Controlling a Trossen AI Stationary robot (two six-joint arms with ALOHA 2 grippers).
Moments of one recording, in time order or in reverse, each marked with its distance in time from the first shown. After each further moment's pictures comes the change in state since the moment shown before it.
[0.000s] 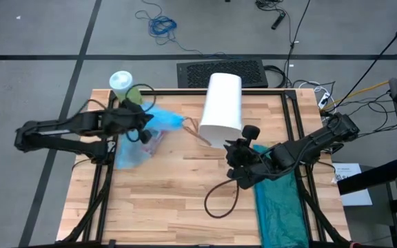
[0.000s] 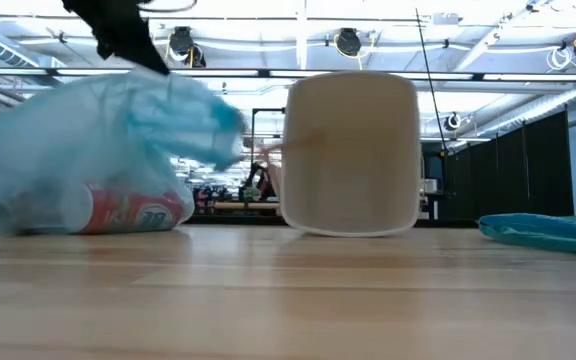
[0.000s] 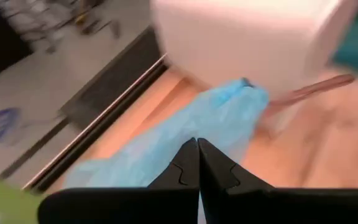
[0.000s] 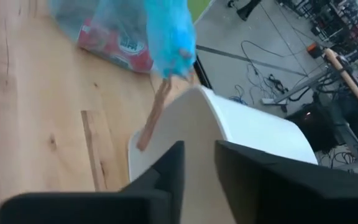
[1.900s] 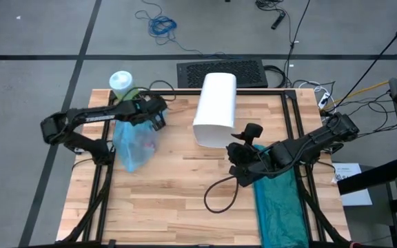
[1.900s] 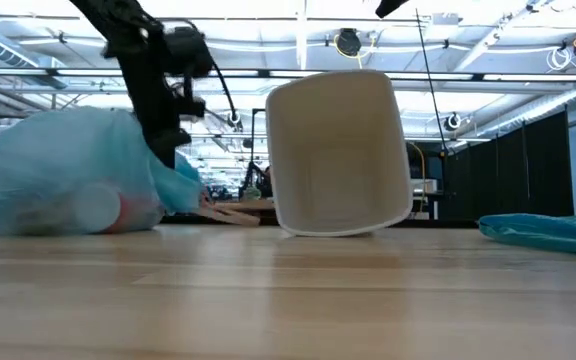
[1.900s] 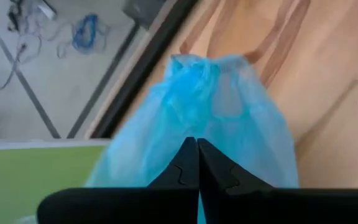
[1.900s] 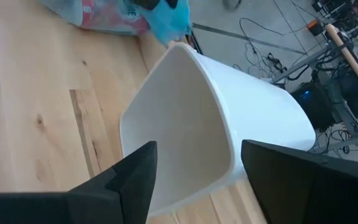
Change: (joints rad) left arm 0.372 0.520 0.000 0.055 -0.055 0.236; right arm -0.017 0.001 0.000 -0.122 -0.026 0.108
